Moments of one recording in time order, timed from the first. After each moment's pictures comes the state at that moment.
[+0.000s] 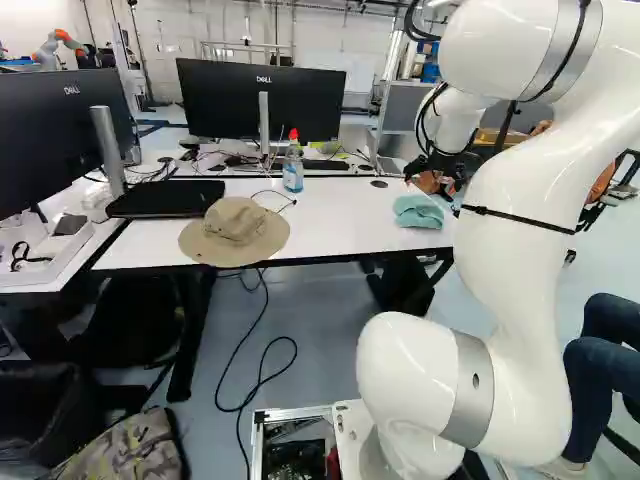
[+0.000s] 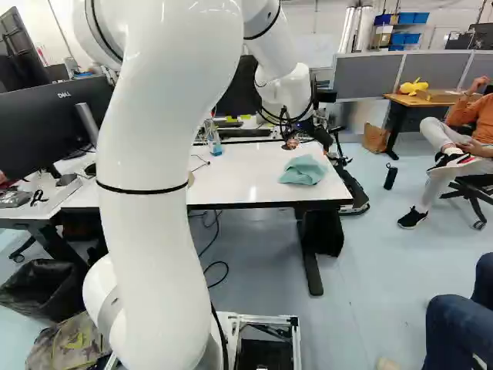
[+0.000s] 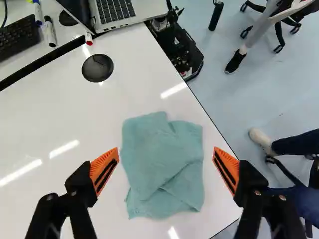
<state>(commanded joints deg) -28.1 -22.0 -74.5 -0.2 -19.9 0.0</state>
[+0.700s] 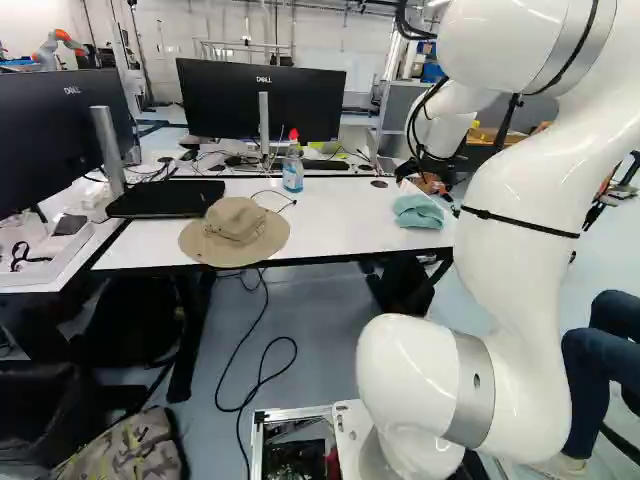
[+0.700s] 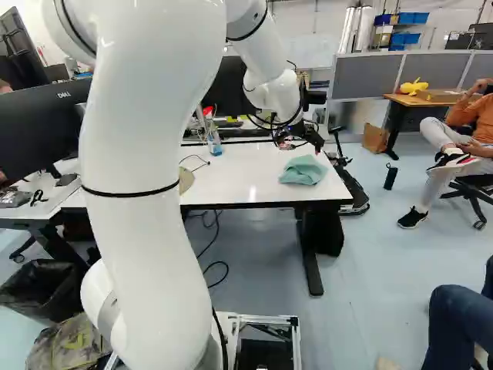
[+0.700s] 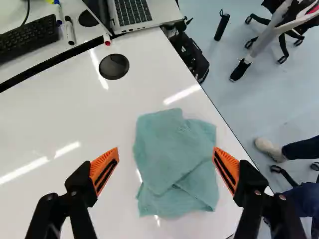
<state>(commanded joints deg) -25.2 -18.0 -67.3 -0.2 -12.7 0.0</state>
